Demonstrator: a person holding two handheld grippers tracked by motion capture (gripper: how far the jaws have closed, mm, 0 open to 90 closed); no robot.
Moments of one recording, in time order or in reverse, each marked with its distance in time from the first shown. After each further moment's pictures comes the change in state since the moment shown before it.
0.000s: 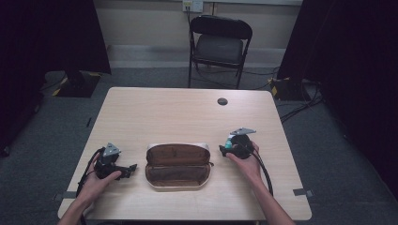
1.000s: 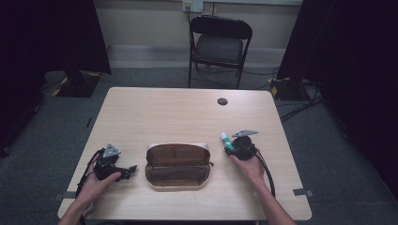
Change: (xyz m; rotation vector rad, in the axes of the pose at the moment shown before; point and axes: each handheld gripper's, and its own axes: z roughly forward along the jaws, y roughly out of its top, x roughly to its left) left arm -0.002 -0.002 -0.002 0.006 -0.004 0.003; right arm -0.004 -0.006 -0.009 0.064 0.024 -0.017
